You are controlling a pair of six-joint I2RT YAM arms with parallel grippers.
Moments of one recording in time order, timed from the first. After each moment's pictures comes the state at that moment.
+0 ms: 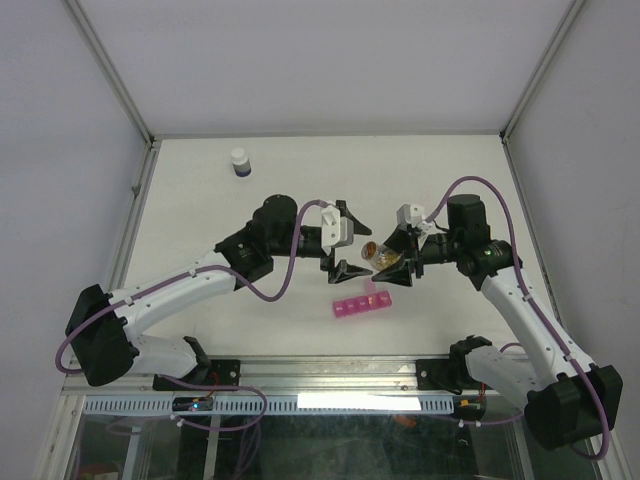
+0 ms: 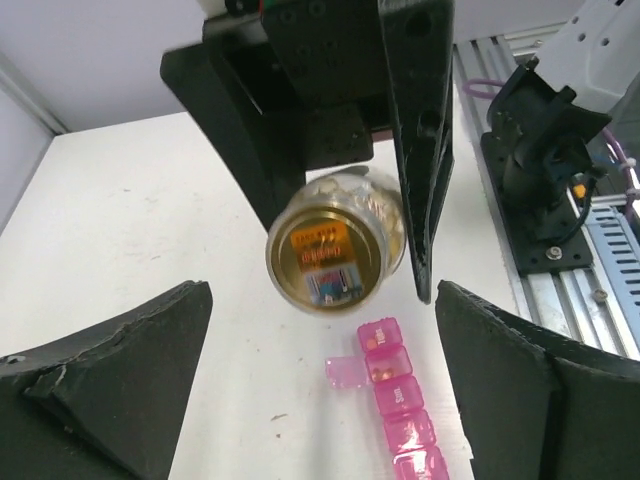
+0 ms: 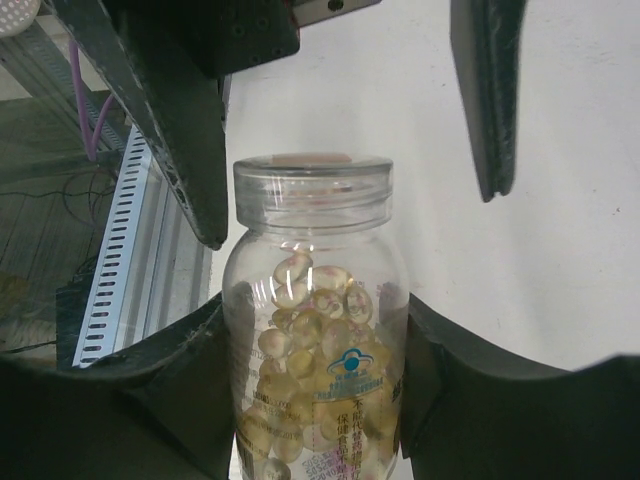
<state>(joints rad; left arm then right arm) -0.90 1.30 0.96 0.22 0.64 0.29 0.30 0.97 0.82 -0.53 -1.20 -0.58</state>
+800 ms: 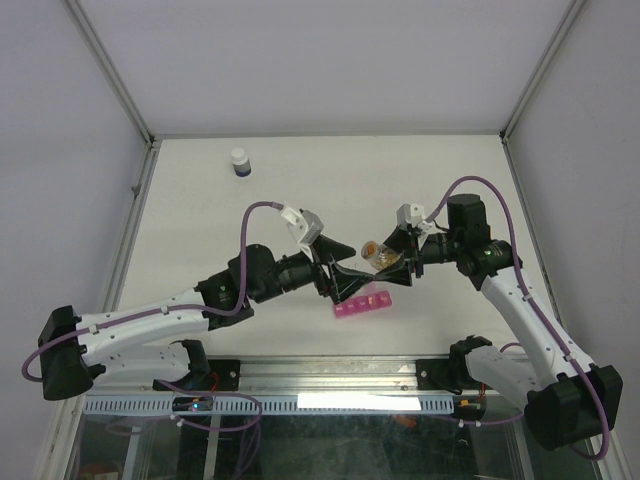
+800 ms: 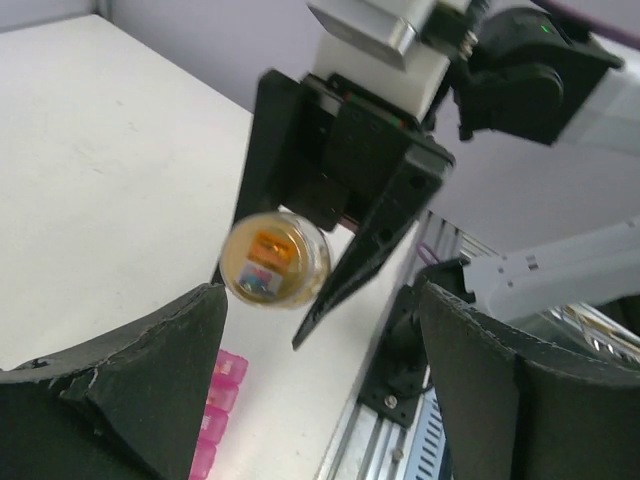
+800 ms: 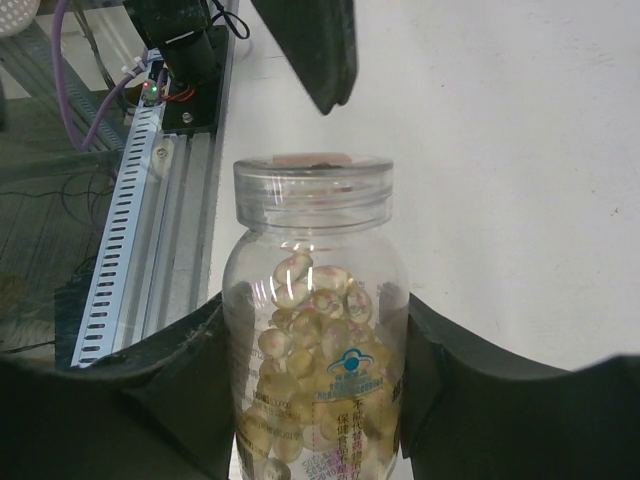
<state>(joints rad) -1.13 1.06 0.77 0.35 0.02 -0.40 0.30 0.97 0.82 -0.52 -1.20 -0.58</state>
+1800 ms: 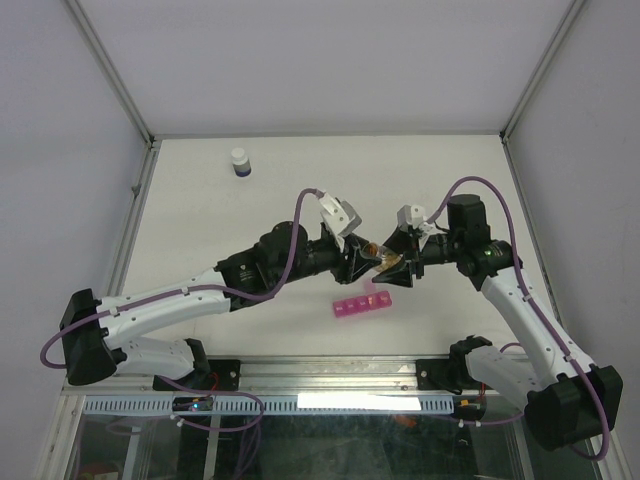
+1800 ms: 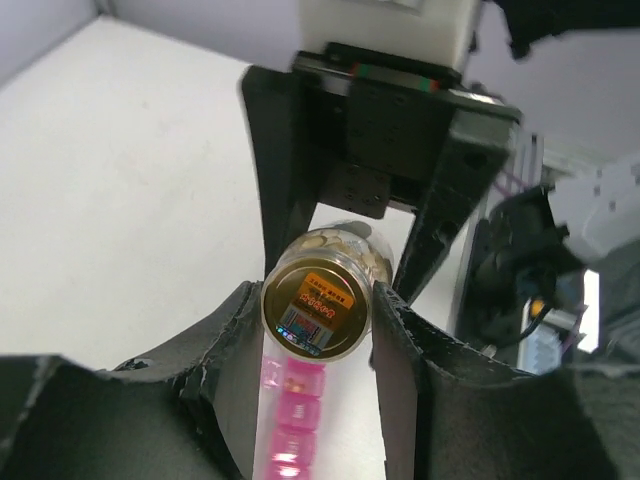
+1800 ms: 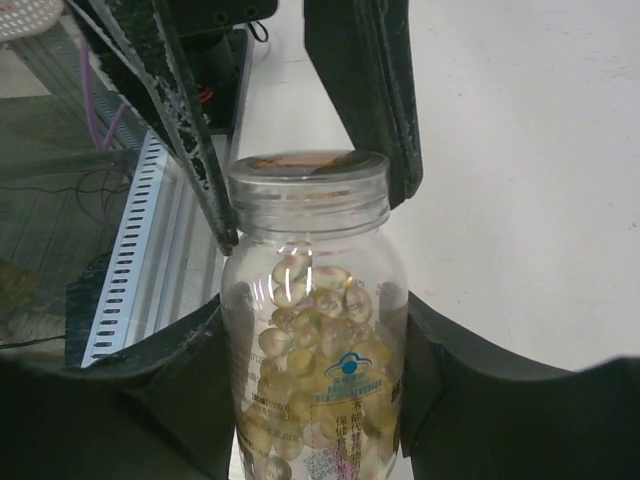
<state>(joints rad) -1.13 1.24 0.99 0.13 0.04 -0.18 0.30 0.97 0.82 -0.53 -1.23 -0.59</state>
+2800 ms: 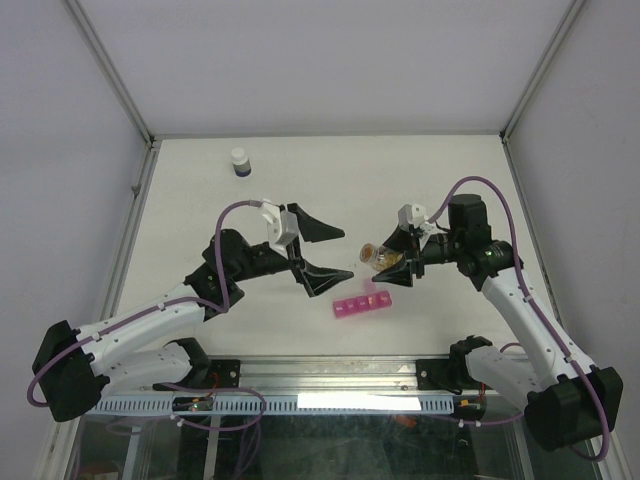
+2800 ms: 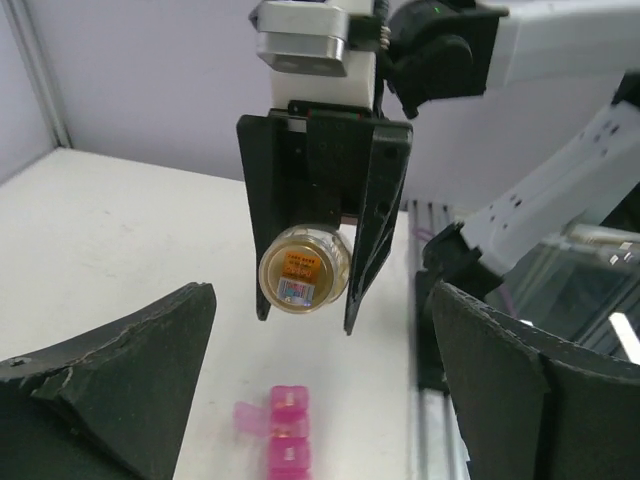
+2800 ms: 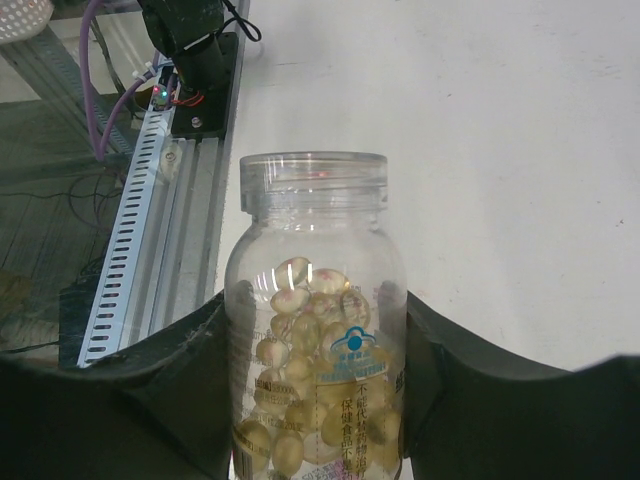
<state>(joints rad) -0.88 1.03 0.67 0.57 0.52 -0.12 0.30 0.97 0.82 -0.52 -1.23 -0.58</state>
